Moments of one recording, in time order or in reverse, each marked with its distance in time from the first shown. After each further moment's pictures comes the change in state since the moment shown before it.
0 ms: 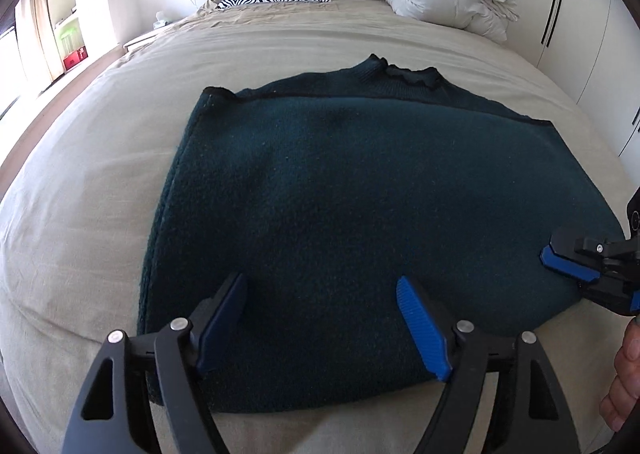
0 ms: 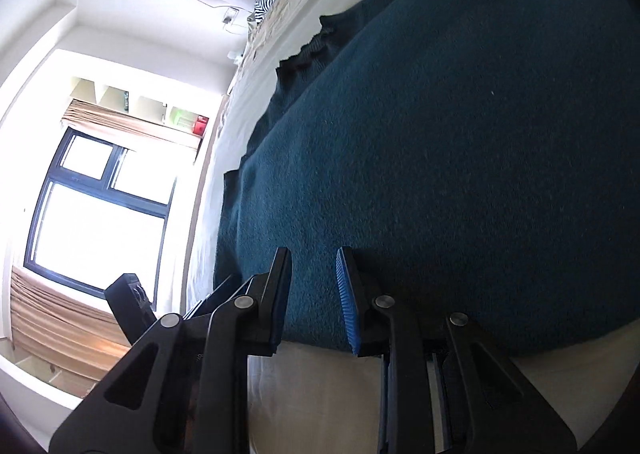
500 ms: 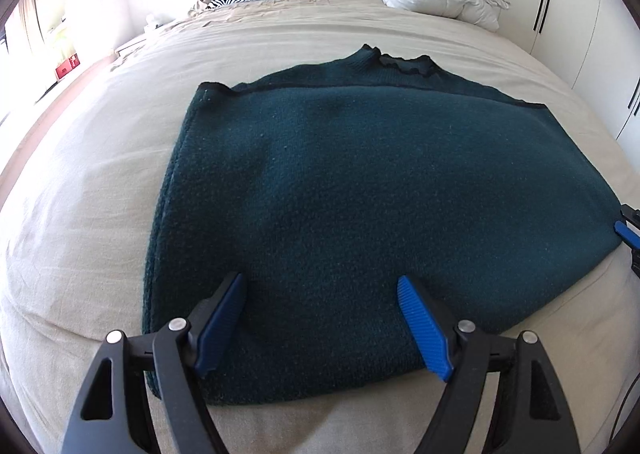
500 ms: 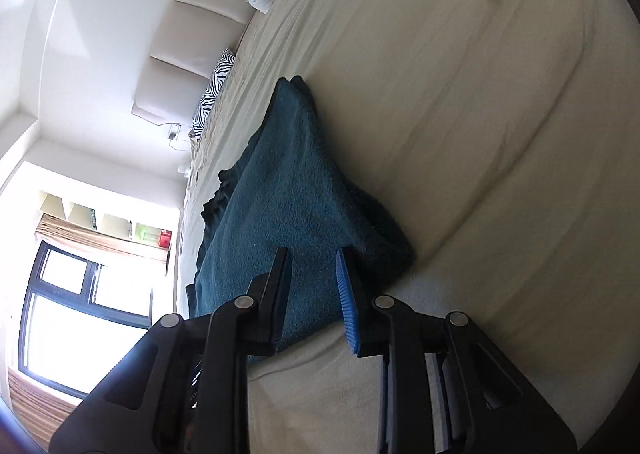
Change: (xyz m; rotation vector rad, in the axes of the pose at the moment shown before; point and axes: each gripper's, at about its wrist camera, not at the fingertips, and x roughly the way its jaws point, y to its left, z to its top) left arm 0.003 0.005 -0.004 0.028 0.016 -0.014; right arm -0.158 -0.096 -0.002 0.231 -0.379 -0.126
